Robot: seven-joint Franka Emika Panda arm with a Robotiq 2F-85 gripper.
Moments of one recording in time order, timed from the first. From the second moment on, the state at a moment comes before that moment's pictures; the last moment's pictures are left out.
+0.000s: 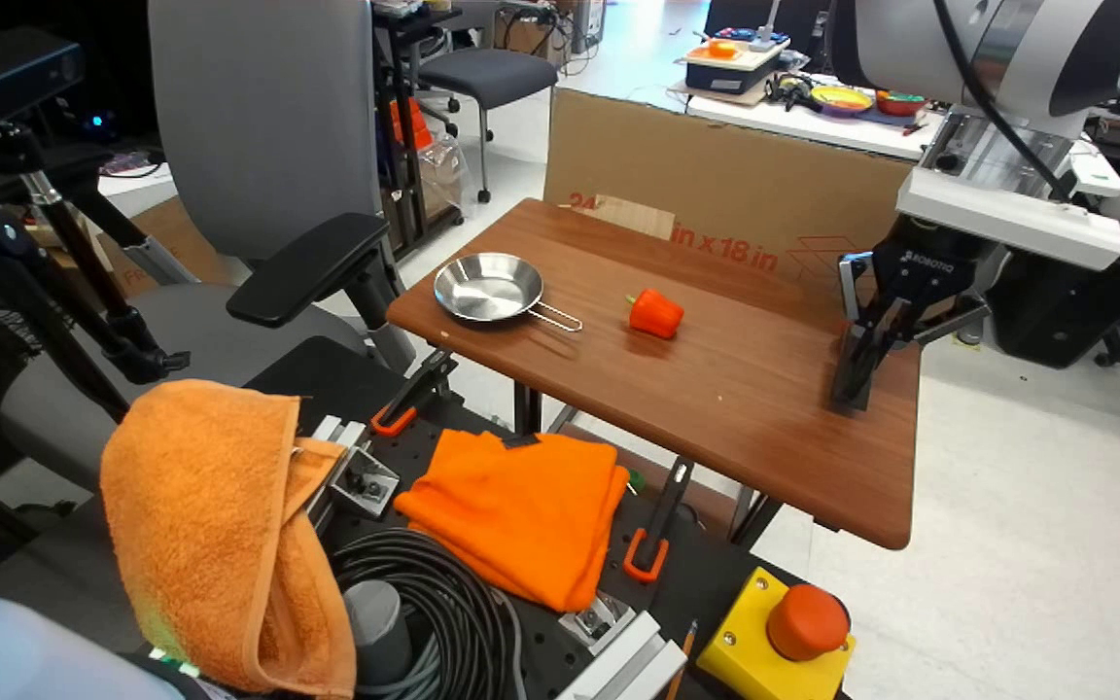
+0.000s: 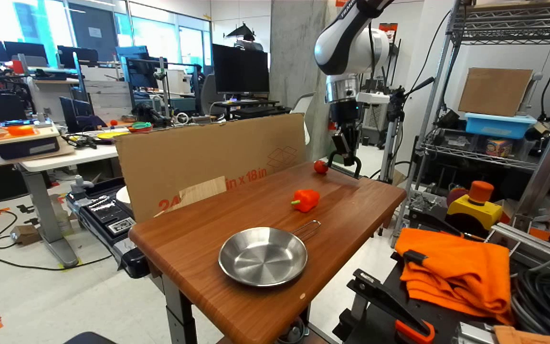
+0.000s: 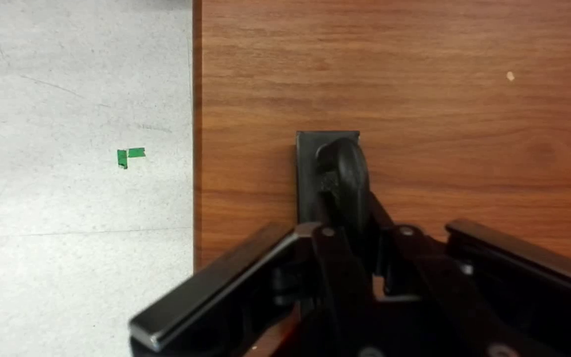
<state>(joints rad) -0.27 0.74 -0.10 -1.60 -0.03 2.08 -0.42</state>
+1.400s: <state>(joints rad) -0.27 0.75 -0.08 -1.60 -0.03 2.08 -0.49</state>
